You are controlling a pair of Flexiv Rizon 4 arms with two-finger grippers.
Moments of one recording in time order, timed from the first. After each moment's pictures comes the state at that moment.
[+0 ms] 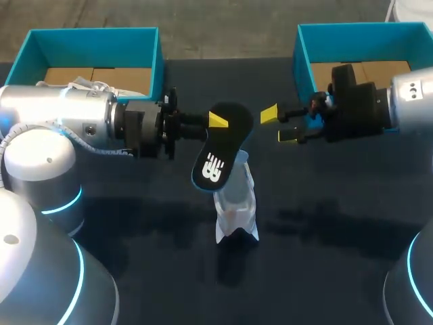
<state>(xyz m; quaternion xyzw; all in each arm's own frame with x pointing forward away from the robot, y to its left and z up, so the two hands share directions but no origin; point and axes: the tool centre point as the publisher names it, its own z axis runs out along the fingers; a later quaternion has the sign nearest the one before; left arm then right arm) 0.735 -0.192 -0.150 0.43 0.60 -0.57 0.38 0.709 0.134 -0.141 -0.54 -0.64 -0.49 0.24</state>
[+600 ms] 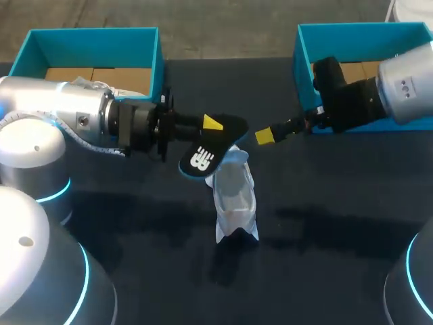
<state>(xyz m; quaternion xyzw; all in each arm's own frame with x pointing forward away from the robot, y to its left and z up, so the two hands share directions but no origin) 0.724 -0.182 -0.150 0.39 0.62 -0.61 0.29 0.694 0.136 -0.146 -0.36 -0.80 -0.46 0.13</state>
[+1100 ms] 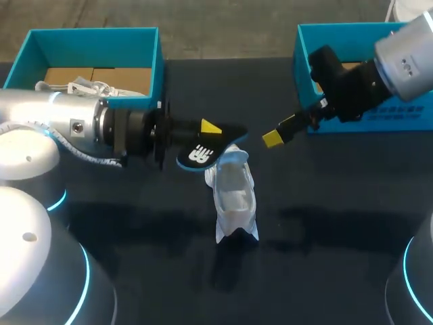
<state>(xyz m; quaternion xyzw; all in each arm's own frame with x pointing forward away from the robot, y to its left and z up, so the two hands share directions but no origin) 0.701 -0.179 -0.140 0.33 0.64 -0.64 0.27 0.689 0.124 -0.138 -0.32 -0.85 -0.40 0.12</state>
